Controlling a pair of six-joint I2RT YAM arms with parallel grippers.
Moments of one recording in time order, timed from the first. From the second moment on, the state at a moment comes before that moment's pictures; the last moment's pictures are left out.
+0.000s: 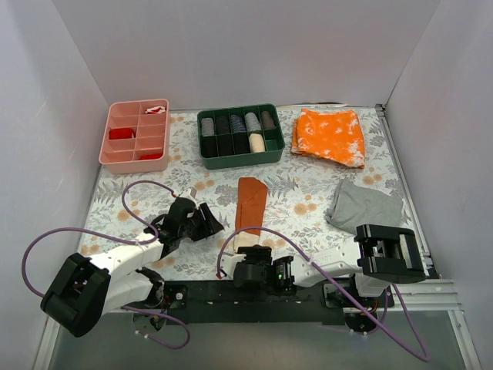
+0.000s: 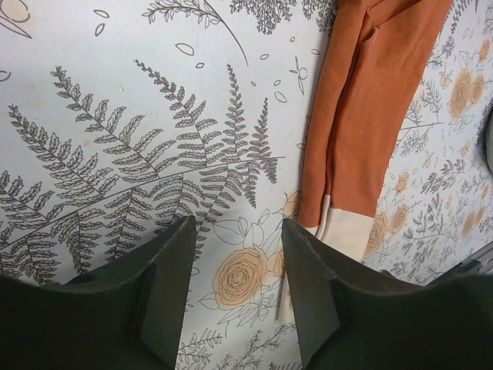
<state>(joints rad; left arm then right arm) -0.55 1.09 0.32 0.02 0.08 -0.85 1.59 1.59 0.71 -0.10 0.67 -0.22</state>
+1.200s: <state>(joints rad) -0.53 1.11 0.30 0.10 0.12 -0.84 1.56 1.60 0.70 -0.03 0.55 -0.21</state>
